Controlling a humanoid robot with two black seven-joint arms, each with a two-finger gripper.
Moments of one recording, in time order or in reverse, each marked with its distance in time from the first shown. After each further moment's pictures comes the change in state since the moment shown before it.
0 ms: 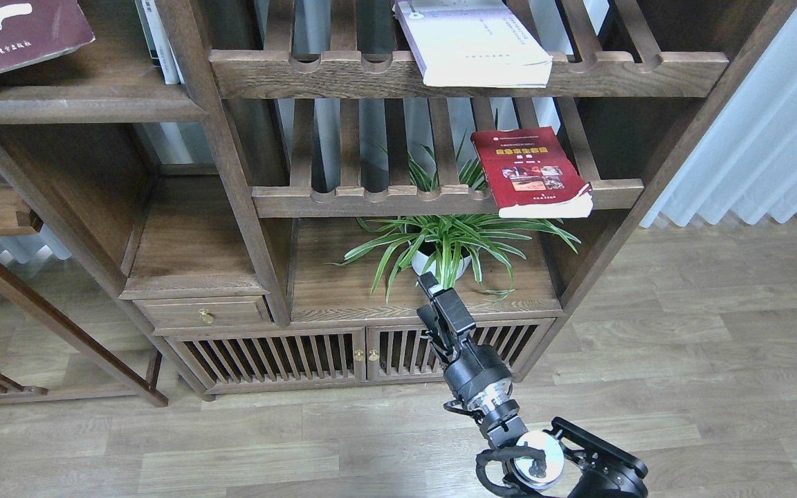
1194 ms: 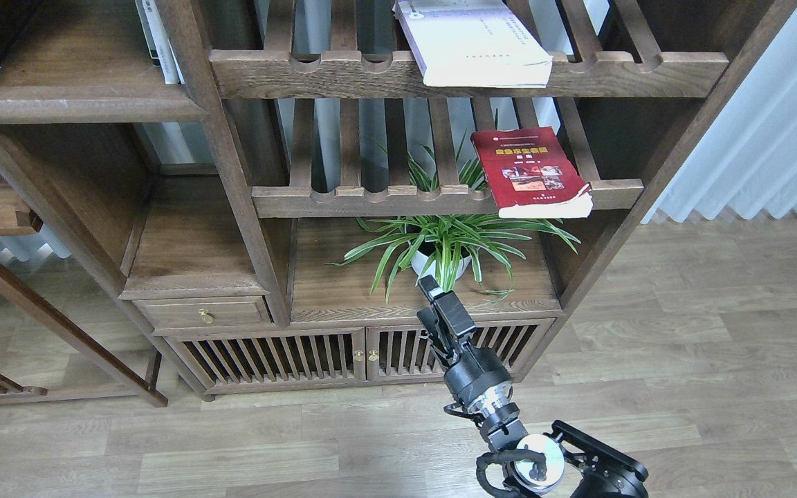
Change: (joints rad) left arm 0.026 -0.232 -0.187 0.111 0.617 0.000 -0.648; right arm -0.013 0.000 0.000 0.000 0.000 0.000 0.001
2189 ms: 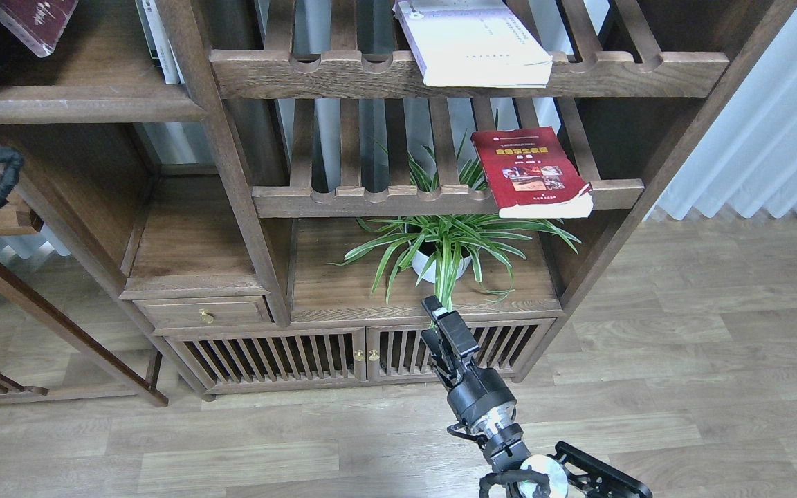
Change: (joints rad) left arm 0.028 -0.257 0.074 0.000 0.068 0.461 -0.086; right arm -0.065 0.000 0.002 0.000 -0.003 0.000 0.000
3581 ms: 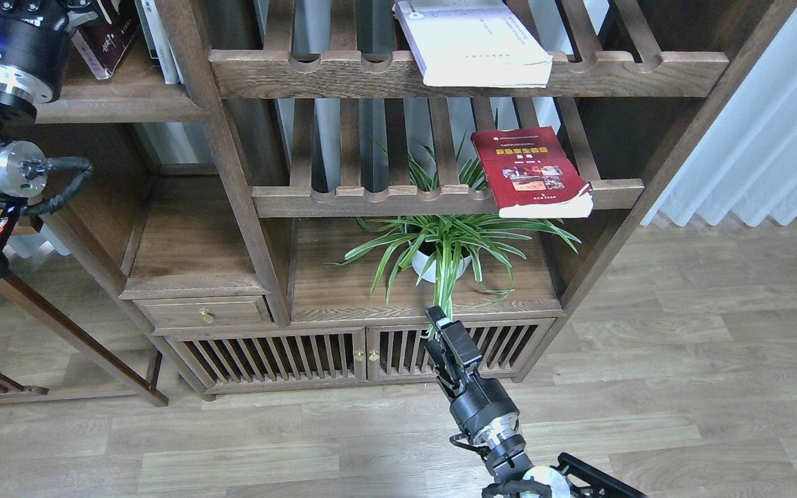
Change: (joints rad) left arm -0.172 -0.148 0.198 0.291 0.095 -0.003 -0.051; right arm -0.022 0.000 0.003 0.001 0.002 0.000 0.000
